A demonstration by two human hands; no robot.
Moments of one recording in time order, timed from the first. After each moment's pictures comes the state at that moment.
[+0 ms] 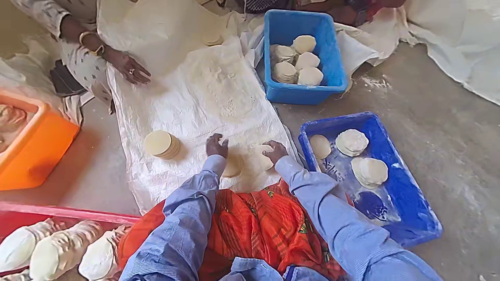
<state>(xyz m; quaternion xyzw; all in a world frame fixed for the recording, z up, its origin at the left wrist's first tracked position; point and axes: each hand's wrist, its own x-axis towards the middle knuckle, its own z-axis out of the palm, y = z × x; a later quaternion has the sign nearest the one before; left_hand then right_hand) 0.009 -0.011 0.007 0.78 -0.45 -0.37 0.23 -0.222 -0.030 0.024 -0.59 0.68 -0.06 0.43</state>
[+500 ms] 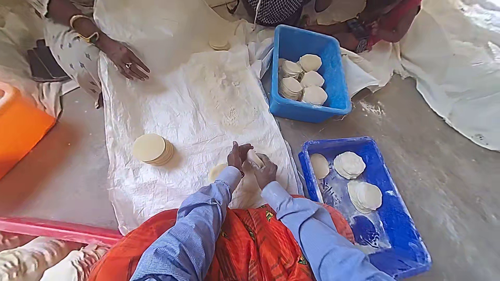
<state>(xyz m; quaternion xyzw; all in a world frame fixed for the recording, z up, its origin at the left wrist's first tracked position) -0.062 -0.040 -0.032 0.52 -0.15 -0.64 0.54 -0.172 -0.011 0.013 -0.63 0.68 -0.19 0.32</state>
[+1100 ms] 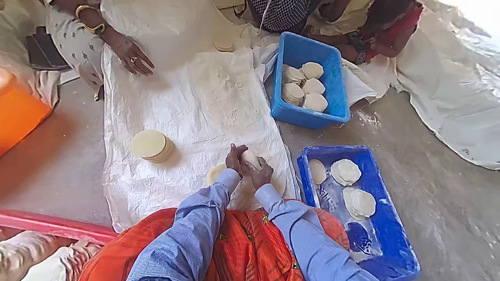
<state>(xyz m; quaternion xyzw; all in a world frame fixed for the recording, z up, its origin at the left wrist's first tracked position) -0.062 -0.032 -0.037 0.53 -0.15 -0.61 0.57 -0.158 -0.011 0.005 -0.60 0.71 -0.19 0.31</state>
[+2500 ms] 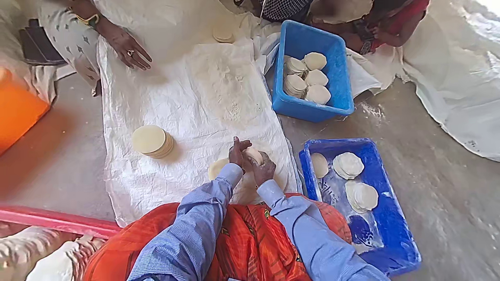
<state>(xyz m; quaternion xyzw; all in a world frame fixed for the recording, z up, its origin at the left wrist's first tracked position) -0.062 -0.029 -0.022 0.54 -0.19 -0.61 0.55 -0.159 -0.002 0.008 -0.60 0.70 -0.22 0.32</state>
